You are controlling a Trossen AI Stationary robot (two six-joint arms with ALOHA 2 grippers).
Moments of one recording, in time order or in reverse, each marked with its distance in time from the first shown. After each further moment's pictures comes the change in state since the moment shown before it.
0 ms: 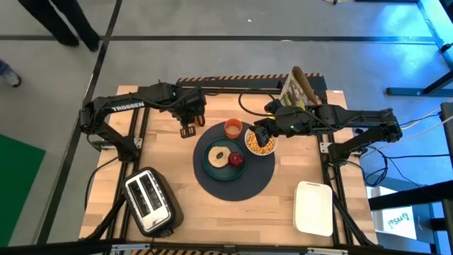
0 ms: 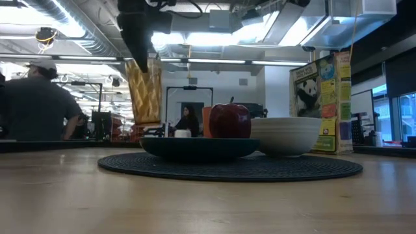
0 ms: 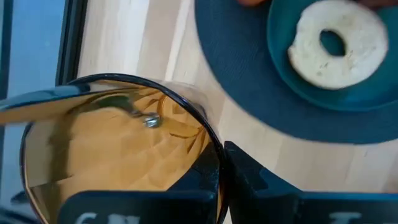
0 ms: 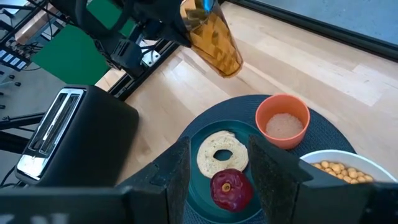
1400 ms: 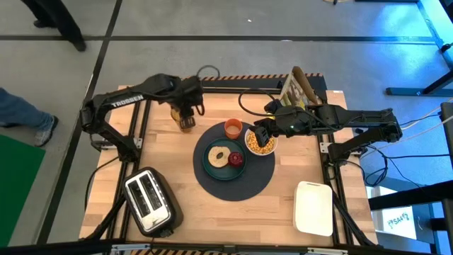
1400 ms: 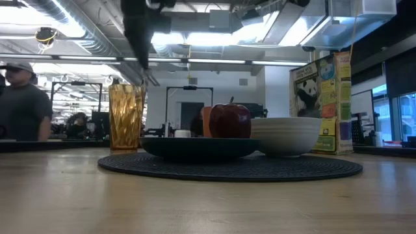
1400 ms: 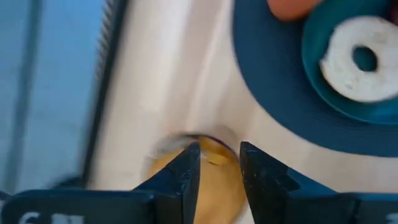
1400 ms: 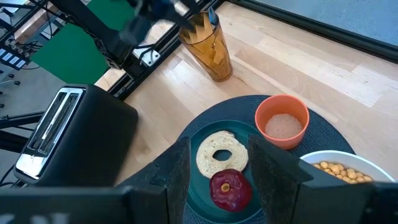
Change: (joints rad) left arm 0.098 0.017 0.090 -0.038 -0.022 0.058; right arm 0.000 0.000 0.000 -0.001 0.000 -0.006
